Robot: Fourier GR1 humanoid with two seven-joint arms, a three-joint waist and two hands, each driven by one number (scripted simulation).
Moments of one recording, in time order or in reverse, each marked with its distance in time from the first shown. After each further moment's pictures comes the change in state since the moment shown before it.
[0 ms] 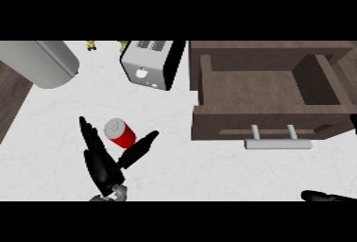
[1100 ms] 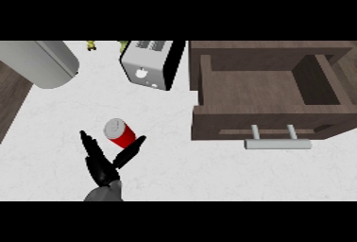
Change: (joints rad) left arm -0.083 0.000 0.187 0.509 0.759 -0.202 -0.772; right arm 0.021 0.010 -0.075 -0.064 -0.030 0.060 0.043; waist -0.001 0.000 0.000
